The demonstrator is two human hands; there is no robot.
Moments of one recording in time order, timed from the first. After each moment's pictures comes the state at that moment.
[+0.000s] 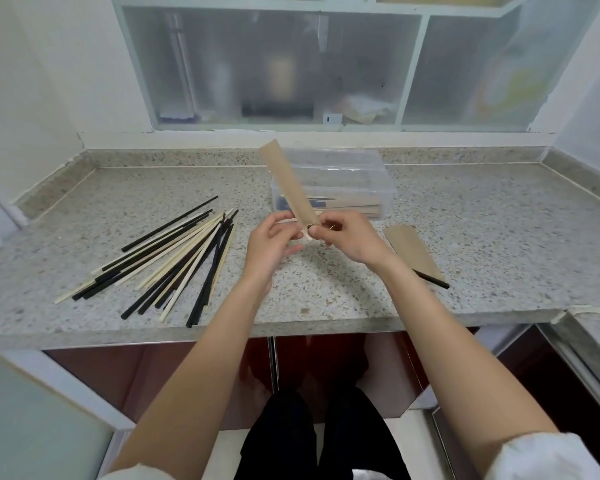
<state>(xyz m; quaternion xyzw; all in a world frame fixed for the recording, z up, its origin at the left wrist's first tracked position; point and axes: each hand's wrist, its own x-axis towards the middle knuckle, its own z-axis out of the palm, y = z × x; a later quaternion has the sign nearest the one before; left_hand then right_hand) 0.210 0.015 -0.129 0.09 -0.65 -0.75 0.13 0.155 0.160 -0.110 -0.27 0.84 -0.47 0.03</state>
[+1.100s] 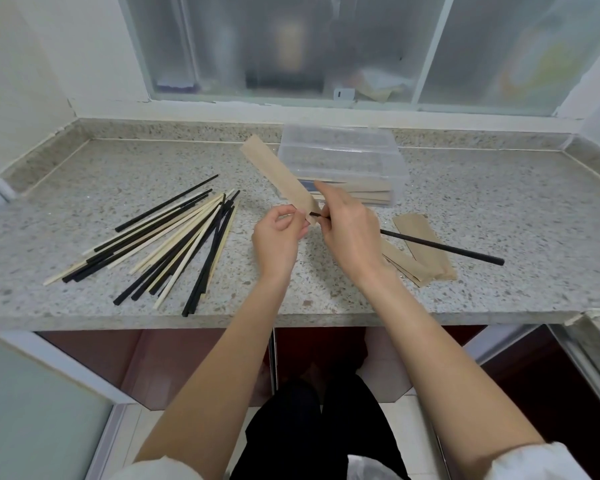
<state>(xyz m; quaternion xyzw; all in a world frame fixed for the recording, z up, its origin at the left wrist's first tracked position) 0.191 0.032 -0.152 0.19 -0.60 -0.74 0.23 0.160 0.134 -0.132 -0.28 0.88 -0.24 -0.29</state>
